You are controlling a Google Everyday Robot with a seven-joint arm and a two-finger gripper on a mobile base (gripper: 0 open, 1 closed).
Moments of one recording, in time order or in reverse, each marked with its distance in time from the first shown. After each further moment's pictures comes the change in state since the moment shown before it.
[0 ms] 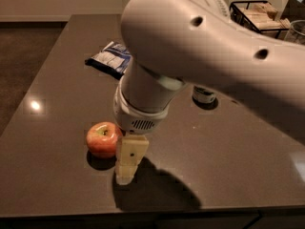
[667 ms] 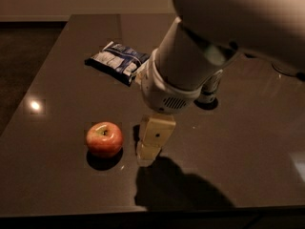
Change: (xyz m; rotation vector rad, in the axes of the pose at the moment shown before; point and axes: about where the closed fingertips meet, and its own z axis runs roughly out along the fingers) arm 0.028 -0.018 -0.054 0.068 -0.032 0.035
